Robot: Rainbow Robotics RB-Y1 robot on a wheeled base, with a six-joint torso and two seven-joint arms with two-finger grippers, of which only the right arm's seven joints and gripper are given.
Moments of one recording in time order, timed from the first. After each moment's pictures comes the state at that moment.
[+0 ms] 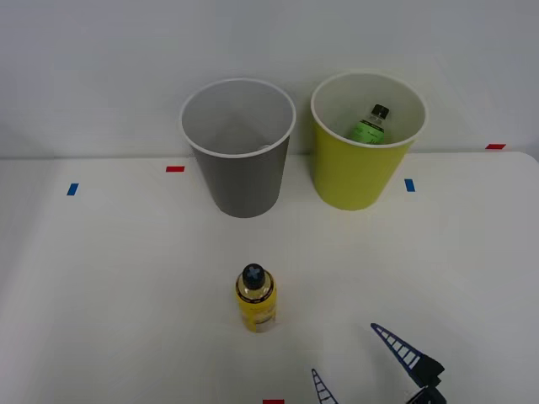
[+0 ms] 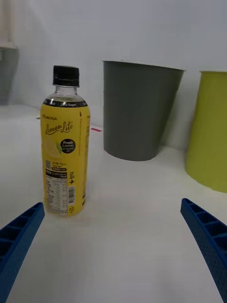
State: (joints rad) arm 0.40 -0.78 0.90 -1.84 -0.57 -0.76 2.12
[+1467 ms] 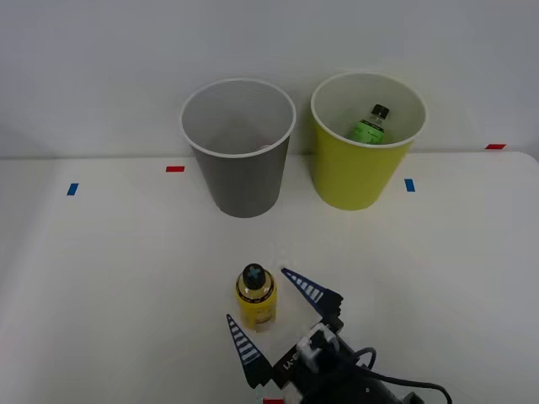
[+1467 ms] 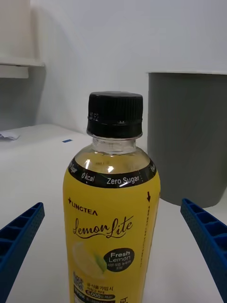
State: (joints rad) arm -0.08 -0.62 1.17 -1.77 -1.10 -0.63 2.46
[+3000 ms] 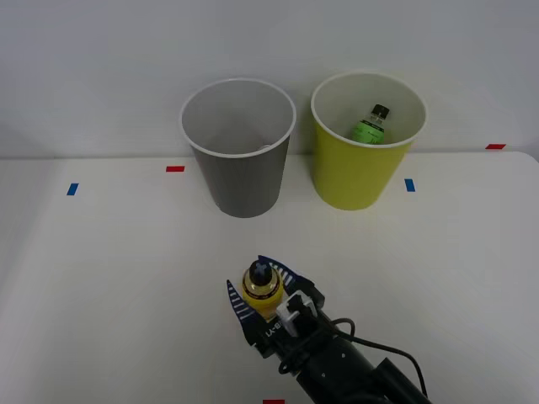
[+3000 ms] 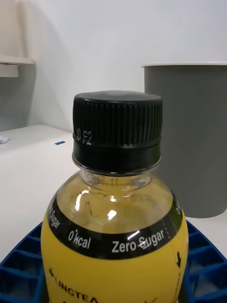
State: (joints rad) arm -0.12 -0.53 1.09 -1.72 -1.15 -0.54 2.47
